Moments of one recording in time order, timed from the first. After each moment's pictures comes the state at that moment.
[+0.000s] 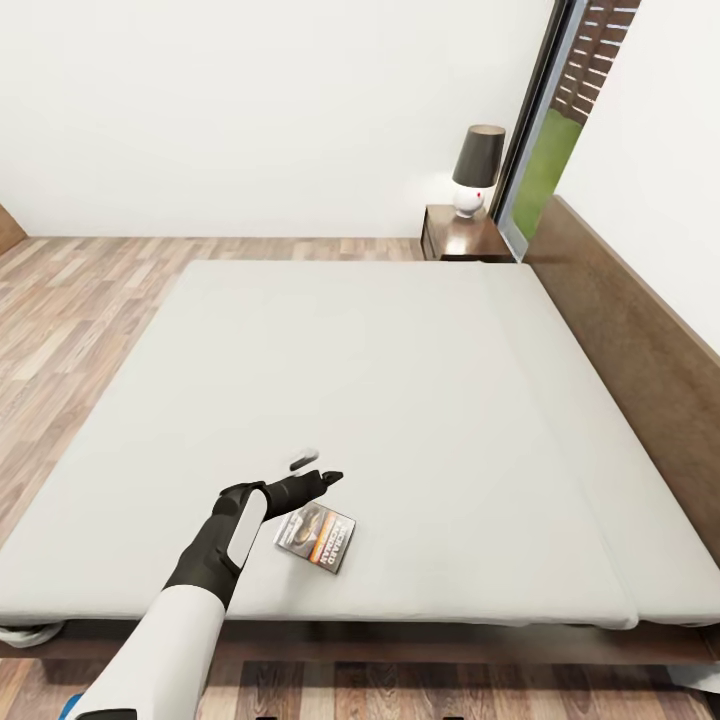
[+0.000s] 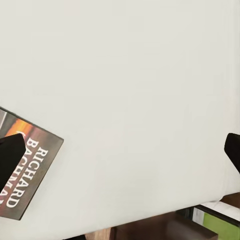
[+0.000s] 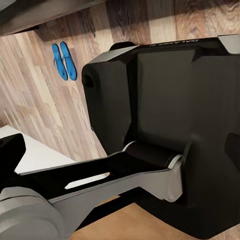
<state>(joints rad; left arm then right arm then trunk) -0.72 -0.16 0.11 -0.85 0.31 0.66 -0.22 -0.33 -0.23 -0.09 -0.21 -0.05 0.22 0.97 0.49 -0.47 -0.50</state>
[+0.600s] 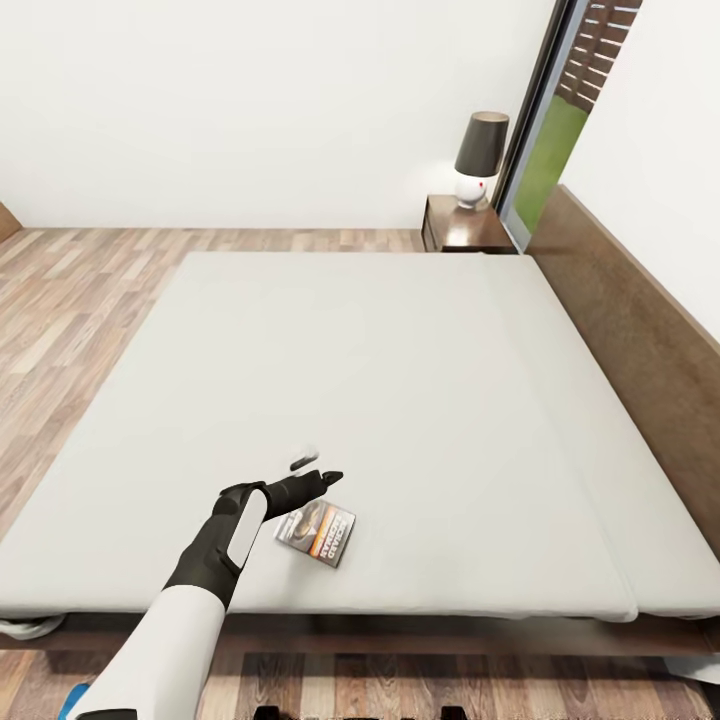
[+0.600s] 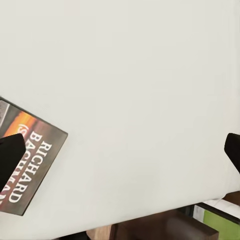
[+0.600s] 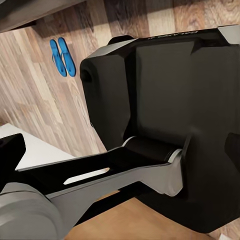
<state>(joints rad) -0.72 -0.16 0.11 -0.85 0.31 0.66 -0.22 -0.33 -0.23 -0.09 -0.21 -0.05 0.22 0.97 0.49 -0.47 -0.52</state>
